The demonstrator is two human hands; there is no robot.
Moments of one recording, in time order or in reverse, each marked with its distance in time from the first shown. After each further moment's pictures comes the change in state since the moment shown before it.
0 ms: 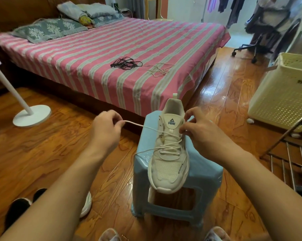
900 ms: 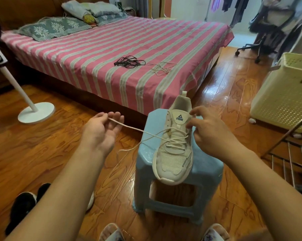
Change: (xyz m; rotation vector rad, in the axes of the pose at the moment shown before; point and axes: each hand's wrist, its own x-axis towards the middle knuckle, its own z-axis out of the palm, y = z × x) left_hand -0.020 0.025 -0.028 -1.633 0.120 -0.819; right_hand -0.004 -0.001 -0.006 -0.038 0.048 0.107
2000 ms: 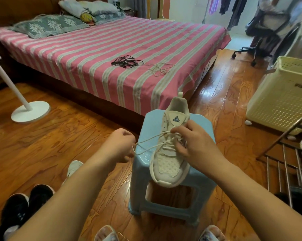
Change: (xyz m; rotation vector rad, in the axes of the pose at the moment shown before) left_hand -0.018 -0.040 -0.006 1.379 -0.116 0.038; right_hand -0.017 -0.028 0.026 0.215 0.034 0.026
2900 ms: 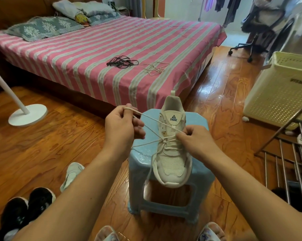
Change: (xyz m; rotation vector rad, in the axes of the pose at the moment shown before) left_hand -0.001 0.040 0.023 -0.687 0.071 0.281; right_hand 0.012 0.007 -0.005 0.377 -0.015 0.584
